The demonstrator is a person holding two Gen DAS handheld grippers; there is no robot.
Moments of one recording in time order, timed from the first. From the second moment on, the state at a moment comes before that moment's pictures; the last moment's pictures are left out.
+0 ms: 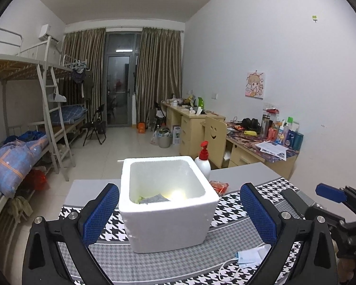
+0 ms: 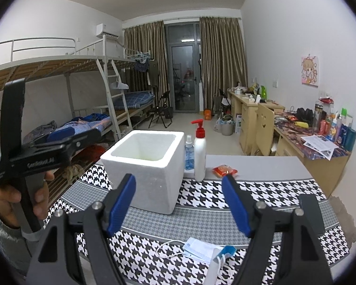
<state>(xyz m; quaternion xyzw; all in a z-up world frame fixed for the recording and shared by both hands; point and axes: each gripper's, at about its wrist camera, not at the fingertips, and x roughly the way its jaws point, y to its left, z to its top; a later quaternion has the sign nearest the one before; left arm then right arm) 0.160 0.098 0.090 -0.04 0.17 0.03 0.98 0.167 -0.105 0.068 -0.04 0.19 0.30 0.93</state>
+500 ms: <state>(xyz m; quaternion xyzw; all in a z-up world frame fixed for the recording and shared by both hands) 0.125 0.075 0.079 -0.03 0.15 0.01 0.99 0.153 -0.115 0.060 -0.04 0.19 0.28 0.94</state>
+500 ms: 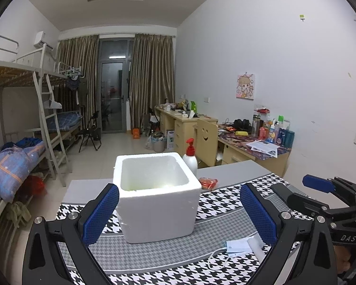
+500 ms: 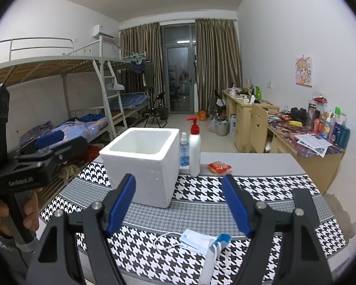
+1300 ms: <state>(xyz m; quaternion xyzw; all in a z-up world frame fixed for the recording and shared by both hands) 0.098 0.036 0.036 -0.02 0.14 0.00 0.99 0.135 -0.142 0.021 -0.04 0.19 0.25 0.95</state>
